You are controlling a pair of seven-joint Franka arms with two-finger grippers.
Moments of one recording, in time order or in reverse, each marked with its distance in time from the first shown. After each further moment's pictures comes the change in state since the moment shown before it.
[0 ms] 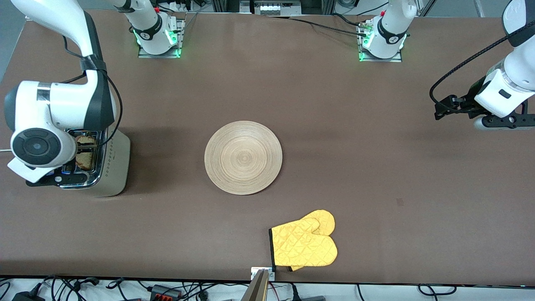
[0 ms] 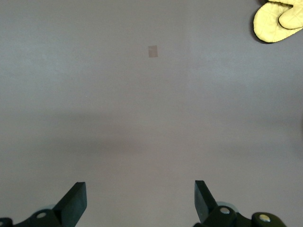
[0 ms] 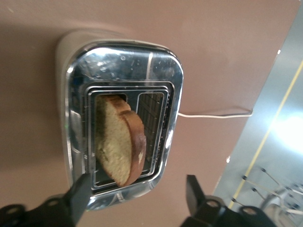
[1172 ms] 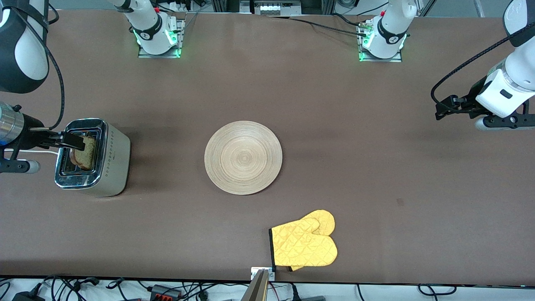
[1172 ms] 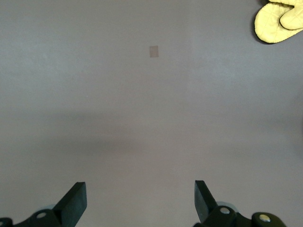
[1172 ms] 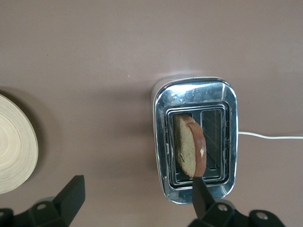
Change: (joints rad) left arm 0.000 0.000 0.005 0.000 0.000 0.000 0.000; right arm -0.083 -0.103 -0.013 0.111 0.431 0.003 -0.002
